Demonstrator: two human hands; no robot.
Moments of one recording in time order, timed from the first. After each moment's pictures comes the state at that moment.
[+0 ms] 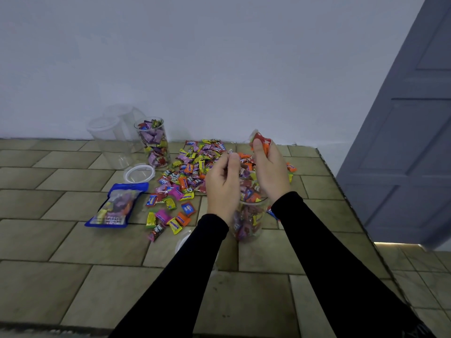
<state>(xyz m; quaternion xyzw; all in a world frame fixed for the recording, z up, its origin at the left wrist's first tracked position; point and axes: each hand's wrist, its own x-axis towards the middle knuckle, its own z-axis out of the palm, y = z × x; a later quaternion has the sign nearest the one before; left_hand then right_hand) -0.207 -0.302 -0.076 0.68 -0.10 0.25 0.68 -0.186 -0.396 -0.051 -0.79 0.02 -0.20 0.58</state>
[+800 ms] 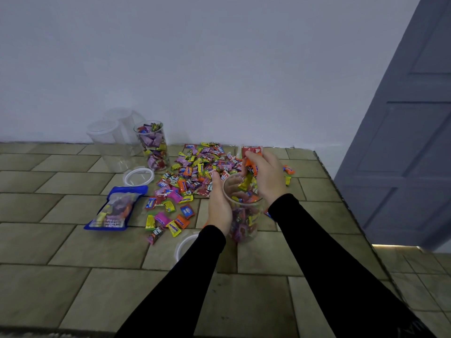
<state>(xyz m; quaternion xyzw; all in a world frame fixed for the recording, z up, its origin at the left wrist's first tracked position) -0.199 -0.303 -0.119 0.52 0.02 -0.03 0.86 -0.191 -0.393 -0.054 -0.72 -0.05 -0.17 0.68</state>
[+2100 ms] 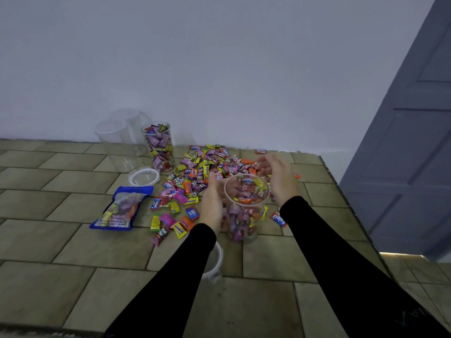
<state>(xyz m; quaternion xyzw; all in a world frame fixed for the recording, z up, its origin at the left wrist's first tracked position) -0.180 -0.268 -0.133 0.61 0.03 -0.01 0.79 -0.164 -0.409 -0.076 -0.69 0.04 -0.14 0.71</state>
